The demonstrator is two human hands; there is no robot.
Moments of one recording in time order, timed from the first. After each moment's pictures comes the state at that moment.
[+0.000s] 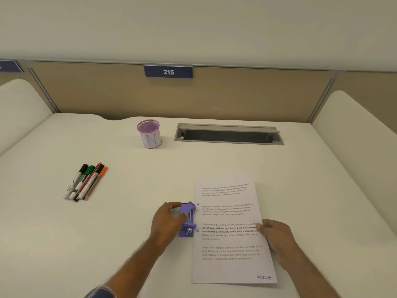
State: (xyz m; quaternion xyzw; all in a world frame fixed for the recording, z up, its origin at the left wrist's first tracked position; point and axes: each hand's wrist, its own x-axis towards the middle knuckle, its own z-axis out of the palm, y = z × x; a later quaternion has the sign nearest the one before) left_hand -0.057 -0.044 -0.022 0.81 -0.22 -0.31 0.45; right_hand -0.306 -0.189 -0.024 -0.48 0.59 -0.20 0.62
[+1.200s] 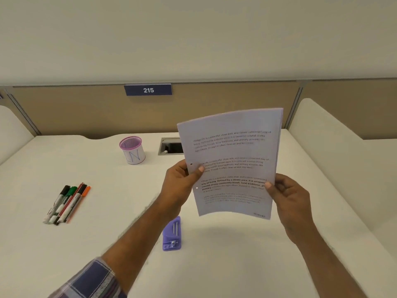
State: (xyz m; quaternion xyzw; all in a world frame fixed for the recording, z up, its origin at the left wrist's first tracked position) left_hand -0.099 -0.126 0.111 0.58 -0.36 -0.37 0.63; right_hand -0.331 -0.215 0.089 -0.58 0.38 -0.48 0.54
